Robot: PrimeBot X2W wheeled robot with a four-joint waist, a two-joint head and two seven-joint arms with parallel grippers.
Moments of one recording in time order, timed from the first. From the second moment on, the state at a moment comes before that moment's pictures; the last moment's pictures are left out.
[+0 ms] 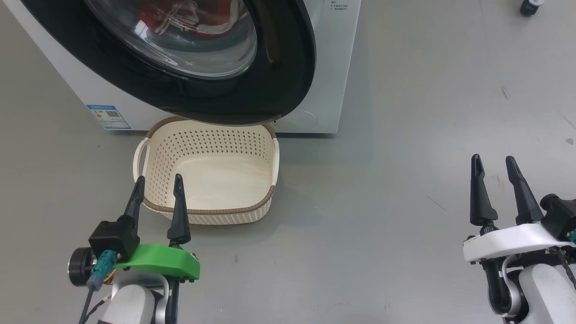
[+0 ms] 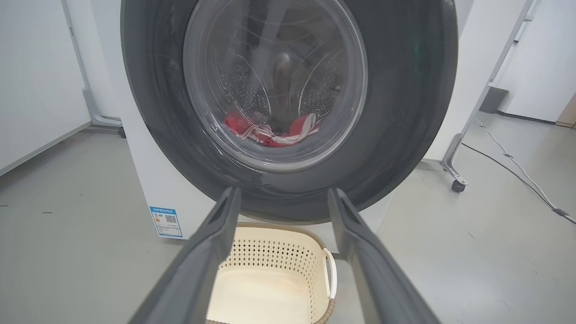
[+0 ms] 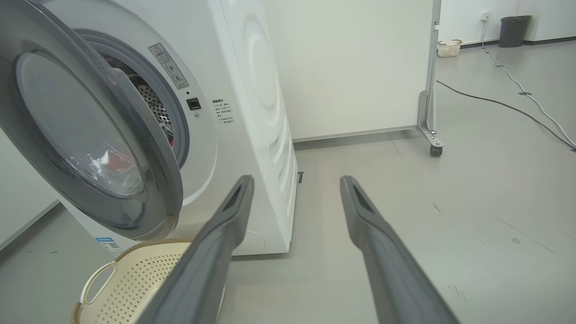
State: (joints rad) left arm -0.18 0.03 -0.23 0.23 -0.39 0.12 -0.25; right arm -0.09 -0.23 0.19 0.11 0.56 0.02 -0.25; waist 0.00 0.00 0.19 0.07
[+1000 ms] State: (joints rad) left arm -0.18 0.03 -0.24 0.23 -0.39 0.12 -0.25; right arm -0.09 -0.21 0.17 0.10 0.54 0.03 -0.25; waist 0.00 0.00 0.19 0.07
